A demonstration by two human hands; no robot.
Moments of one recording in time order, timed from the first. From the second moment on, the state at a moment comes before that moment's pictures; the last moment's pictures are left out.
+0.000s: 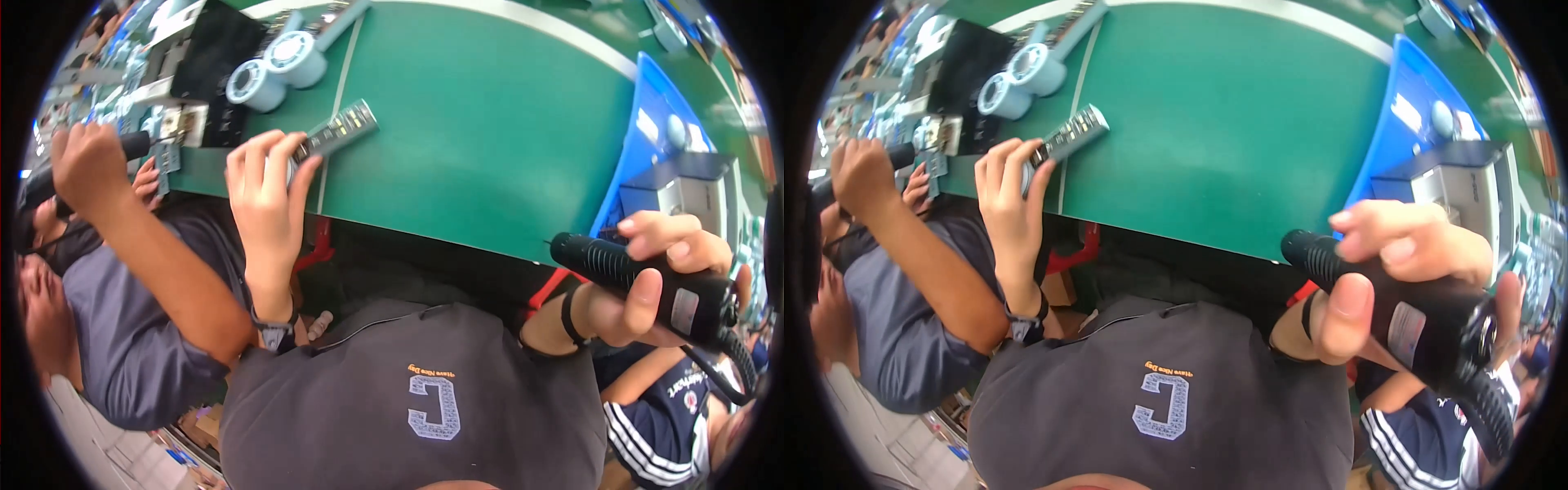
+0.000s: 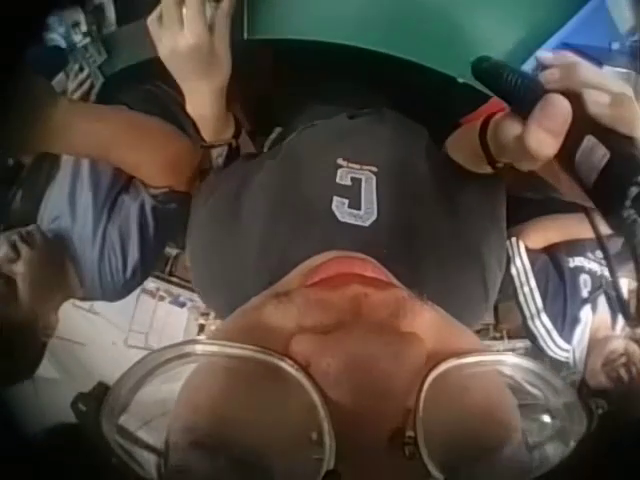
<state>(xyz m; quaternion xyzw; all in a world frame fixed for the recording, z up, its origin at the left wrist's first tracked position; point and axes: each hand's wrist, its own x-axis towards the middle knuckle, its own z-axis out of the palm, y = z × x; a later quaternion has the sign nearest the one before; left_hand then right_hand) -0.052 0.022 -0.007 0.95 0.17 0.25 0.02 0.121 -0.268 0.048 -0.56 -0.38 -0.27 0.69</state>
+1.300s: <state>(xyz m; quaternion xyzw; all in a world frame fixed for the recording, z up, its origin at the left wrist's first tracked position) 0.051 -0.105 -0.018 0.94 -0.13 0.19 0.27 0.211 -0.352 -0.024 -0.37 -0.51 0.09 0.78</state>
